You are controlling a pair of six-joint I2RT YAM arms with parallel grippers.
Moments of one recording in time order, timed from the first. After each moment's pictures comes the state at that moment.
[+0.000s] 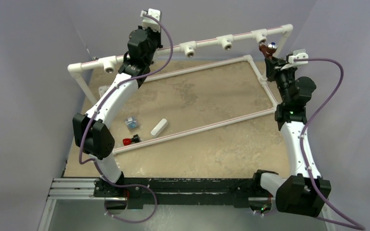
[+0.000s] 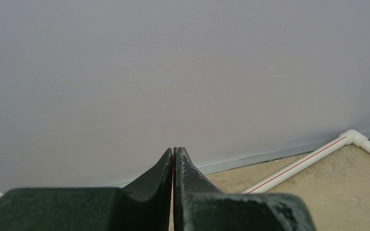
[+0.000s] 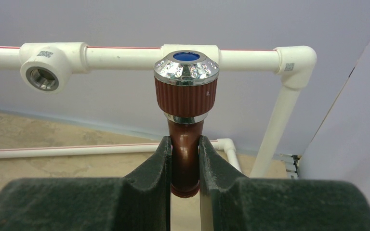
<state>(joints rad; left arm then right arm) -0.40 1.76 1.72 0.15 -0.23 0.11 -0.16 1.10 0.95 0.37 -0.34 0.05</state>
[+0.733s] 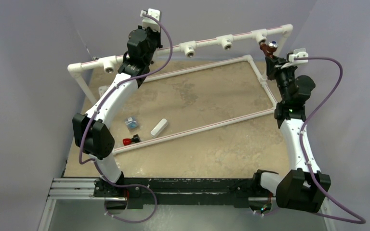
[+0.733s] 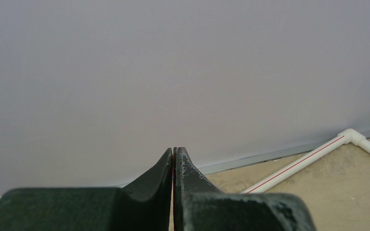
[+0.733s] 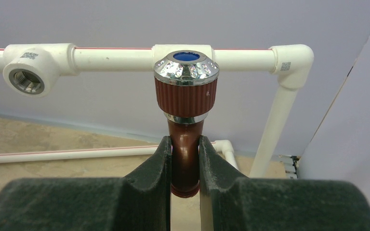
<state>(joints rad) -0.39 1.76 1.72 0.15 -0.21 0.11 -0.17 1.14 0.95 0.43 -0.34 0.06</state>
